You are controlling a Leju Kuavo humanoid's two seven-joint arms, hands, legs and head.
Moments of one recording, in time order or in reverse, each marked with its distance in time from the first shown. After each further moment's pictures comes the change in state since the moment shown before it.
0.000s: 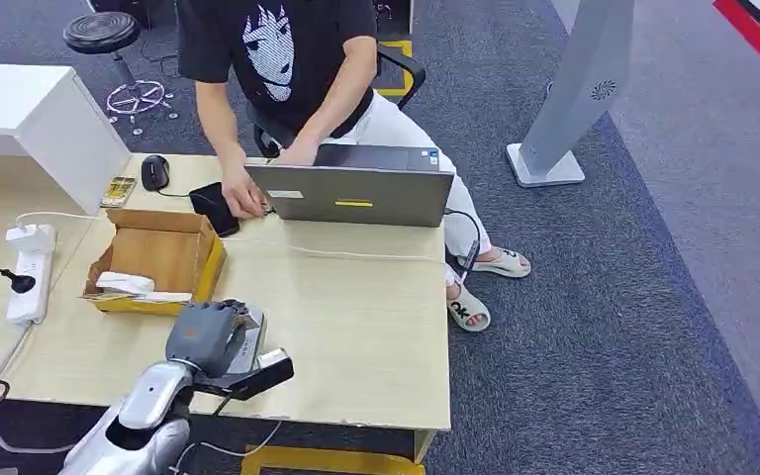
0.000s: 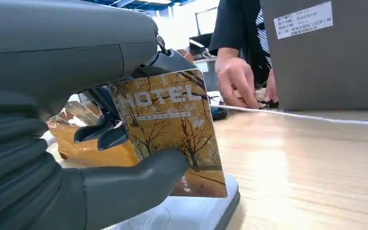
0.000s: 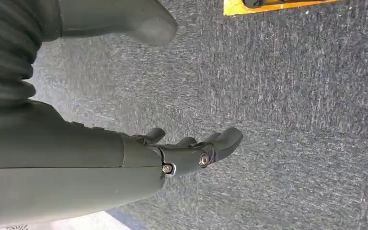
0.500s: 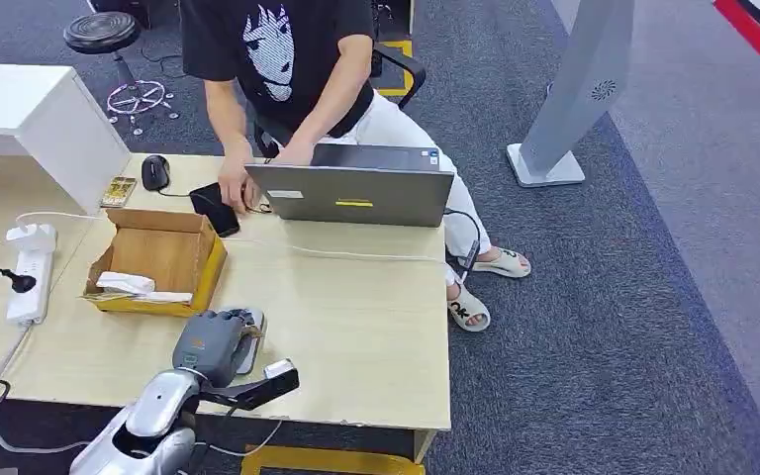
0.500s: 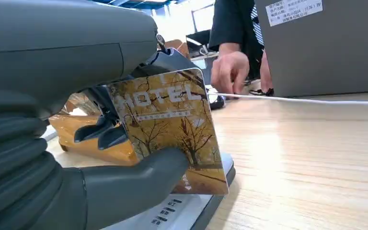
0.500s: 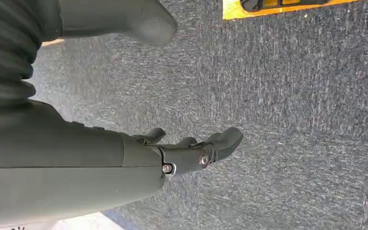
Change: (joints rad) left arm 0.013 -0.005 -0.027 0.019 -0.016 0.004 0.014; right arm 0.001 -0.004 0.017 0.008 -0.027 0.000 0.003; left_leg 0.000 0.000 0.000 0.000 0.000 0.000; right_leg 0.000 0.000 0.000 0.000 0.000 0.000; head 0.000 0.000
